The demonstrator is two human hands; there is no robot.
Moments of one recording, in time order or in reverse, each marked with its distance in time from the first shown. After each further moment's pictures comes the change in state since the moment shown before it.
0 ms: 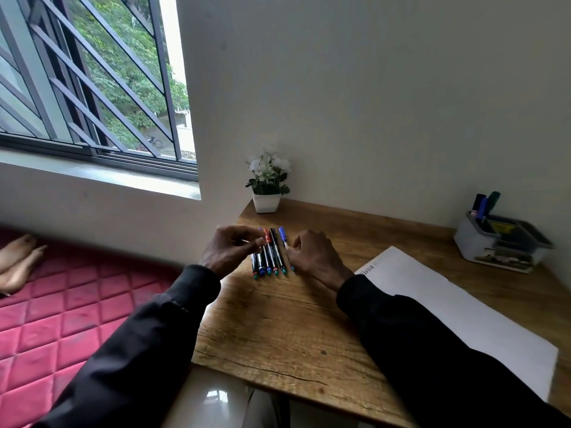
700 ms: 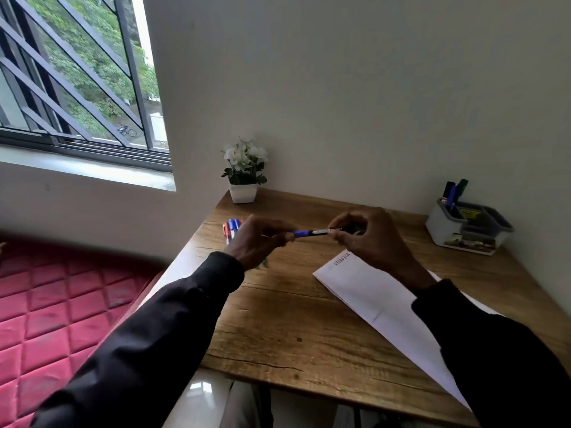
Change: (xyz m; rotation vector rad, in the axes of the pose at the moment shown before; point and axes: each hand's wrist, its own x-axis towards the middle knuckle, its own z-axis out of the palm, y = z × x) left_hand 0.014 0.029 0.069 0.199 -0.246 0.198; right_hand -0.061 0.072 -0.106 0.307 0.163 -0.097
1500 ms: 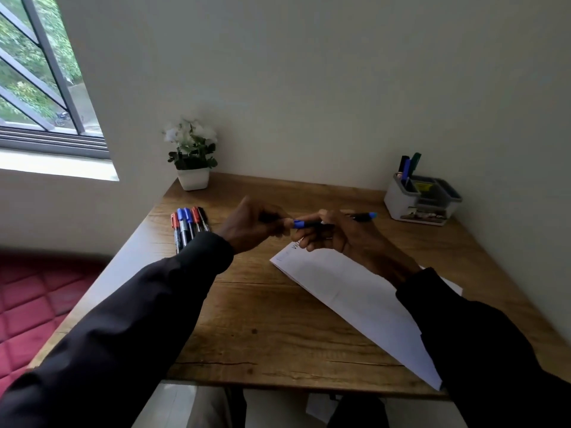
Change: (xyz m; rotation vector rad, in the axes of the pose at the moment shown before) left_hand 0.036 0.035 0.048 -0.087 -0.175 0.136; right_hand -0.024 0.047 -0.022 0.915 -0.334 0.231
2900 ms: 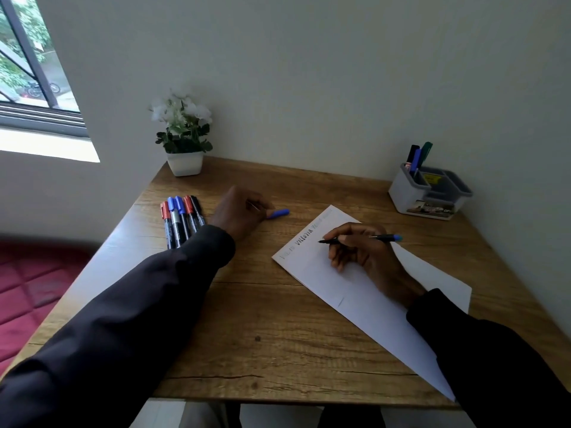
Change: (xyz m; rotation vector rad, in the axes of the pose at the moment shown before) left_hand 0.022 -0.058 -0.002 0.172 0.130 -0.282; right_hand -0.012 0.047 -0.028 -0.167 0.264 -0.043
